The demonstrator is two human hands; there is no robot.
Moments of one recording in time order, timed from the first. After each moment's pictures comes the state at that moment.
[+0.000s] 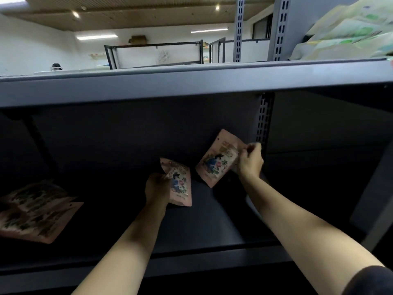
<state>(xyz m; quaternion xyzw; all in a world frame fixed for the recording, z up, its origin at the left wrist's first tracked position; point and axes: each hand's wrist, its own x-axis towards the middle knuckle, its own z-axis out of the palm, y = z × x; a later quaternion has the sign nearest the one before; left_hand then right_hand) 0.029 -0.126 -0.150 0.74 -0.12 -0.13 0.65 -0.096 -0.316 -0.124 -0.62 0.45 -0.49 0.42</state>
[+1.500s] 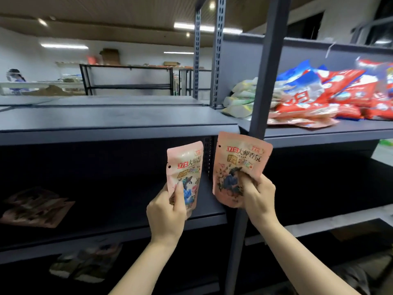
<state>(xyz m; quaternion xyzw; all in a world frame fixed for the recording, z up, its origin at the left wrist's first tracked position) -0.240 -0.012 -0.033 0.64 -0.38 0.16 0.64 -0.372 -0.143 -0.012 -0.64 0.23 -0.59 0.44</state>
